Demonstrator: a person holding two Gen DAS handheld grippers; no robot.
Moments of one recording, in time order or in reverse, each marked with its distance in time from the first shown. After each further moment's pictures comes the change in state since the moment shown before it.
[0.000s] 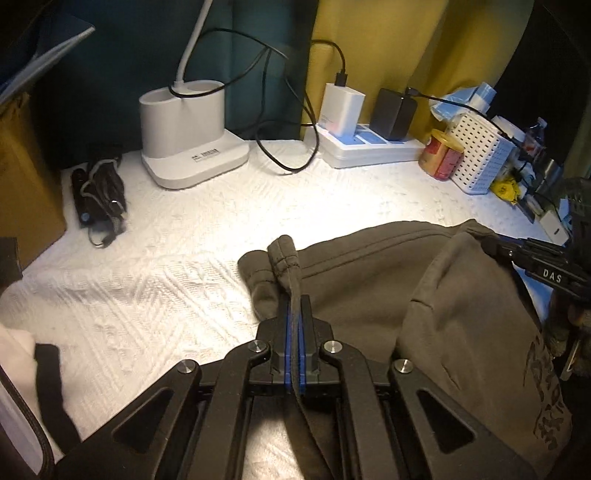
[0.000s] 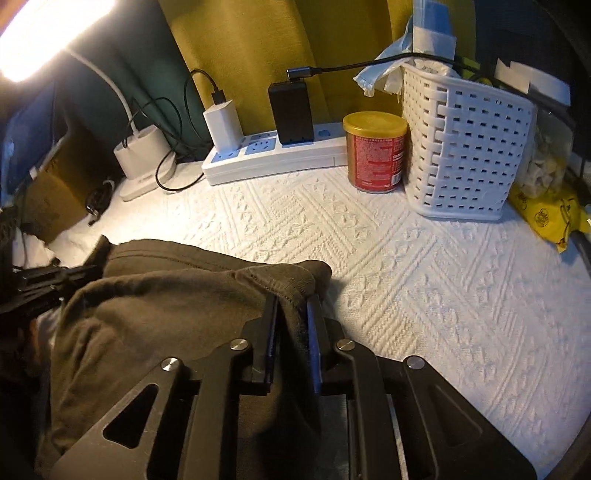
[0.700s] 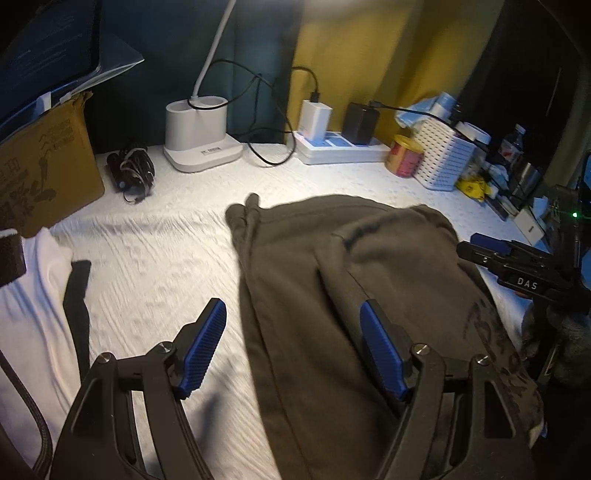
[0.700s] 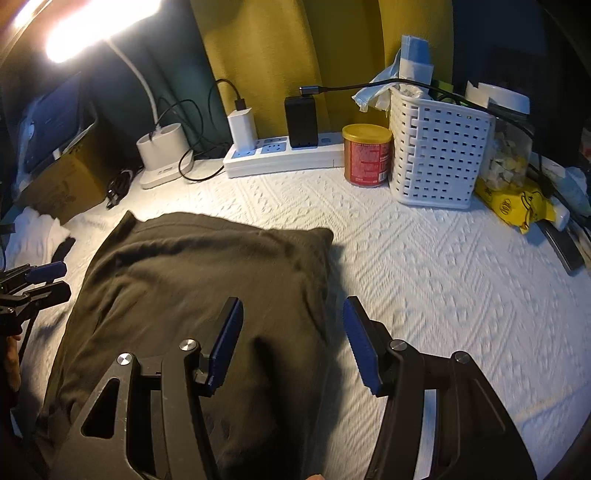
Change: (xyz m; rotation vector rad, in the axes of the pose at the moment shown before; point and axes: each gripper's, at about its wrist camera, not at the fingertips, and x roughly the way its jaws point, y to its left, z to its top) left arm -0.070 -0.030 -0.053 -0.037 -0.050 -0.017; right arm -0.057 0.016 -0.041 -0.033 -0.047 -0.015
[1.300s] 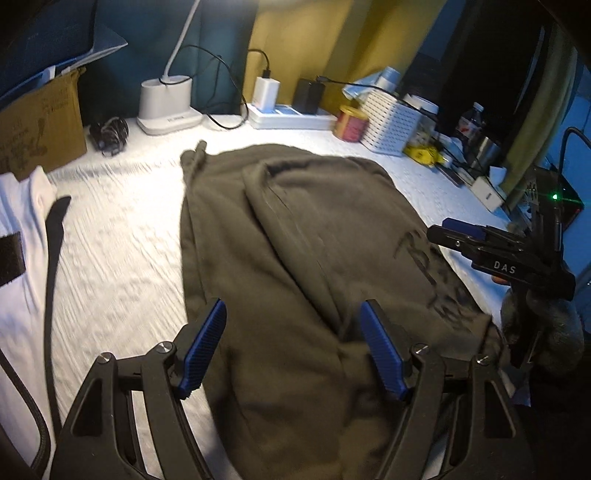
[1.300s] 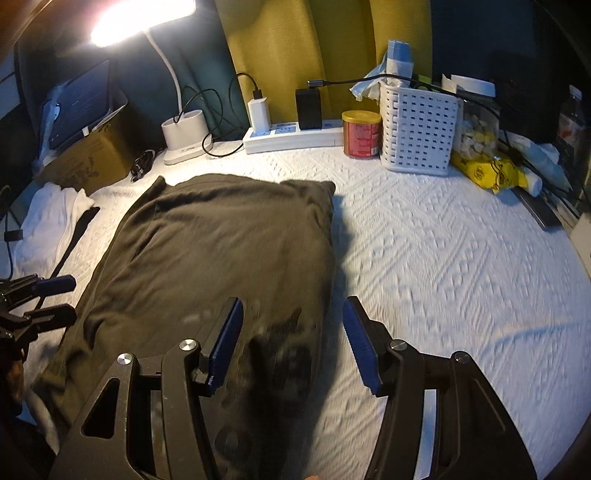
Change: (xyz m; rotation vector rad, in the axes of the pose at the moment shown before) left arm -0.032 -0.042 -0.066 0.006 0.037 -0.111; right arm -0.051 0.008 -0.057 0.001 0.007 0.004
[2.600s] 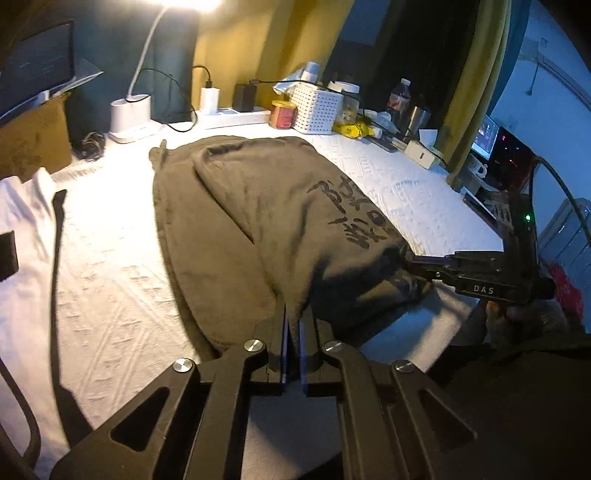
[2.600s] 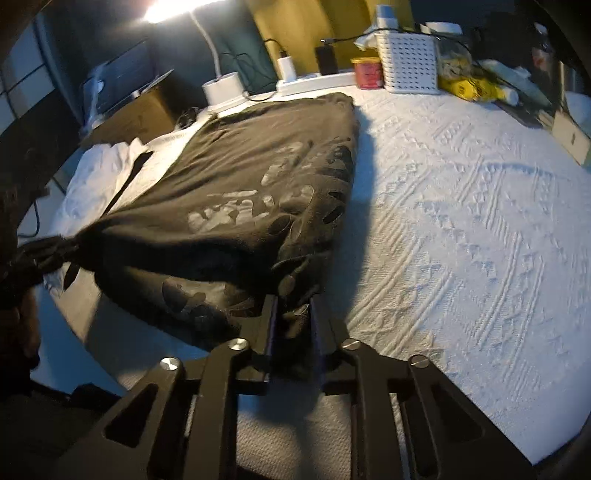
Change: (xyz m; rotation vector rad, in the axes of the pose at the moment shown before) left arm -0.071 -0.027 -0.068 0.152 -0.019 -0.115; right arm -0.074 0.035 -0.115 0.057 0.079 0.121
